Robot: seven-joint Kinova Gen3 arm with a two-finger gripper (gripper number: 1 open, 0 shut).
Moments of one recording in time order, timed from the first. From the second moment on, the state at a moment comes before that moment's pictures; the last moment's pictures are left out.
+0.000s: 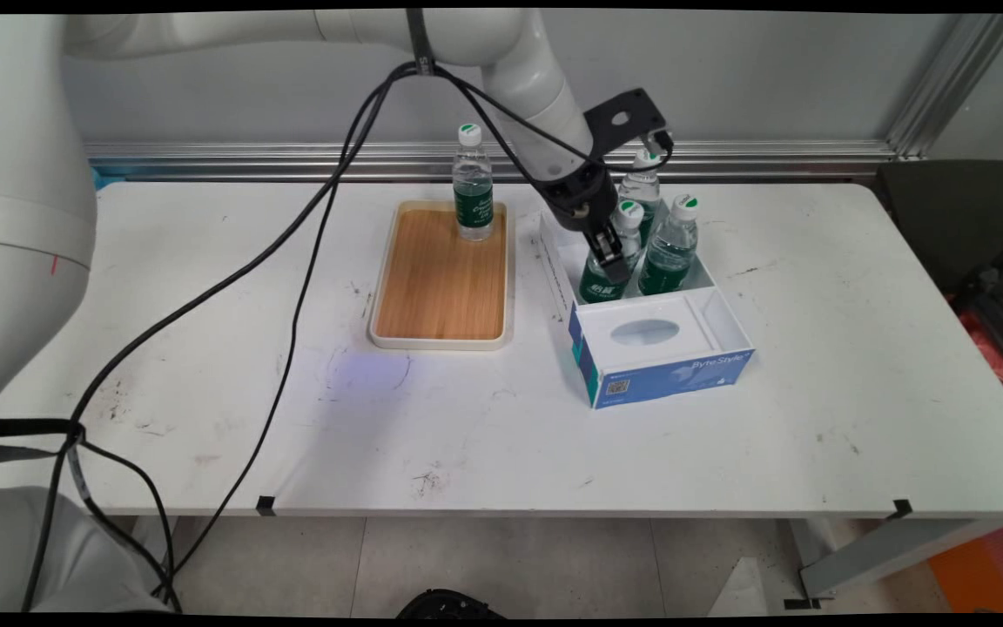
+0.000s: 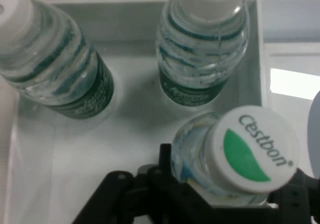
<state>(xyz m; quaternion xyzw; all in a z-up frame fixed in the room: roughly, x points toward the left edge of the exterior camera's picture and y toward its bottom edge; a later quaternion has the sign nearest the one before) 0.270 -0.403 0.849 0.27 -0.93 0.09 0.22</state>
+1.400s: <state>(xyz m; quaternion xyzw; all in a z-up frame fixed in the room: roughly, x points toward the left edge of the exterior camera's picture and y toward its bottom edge) 0.396 -0.318 0.986 0.40 -0.86 0.15 0.28</state>
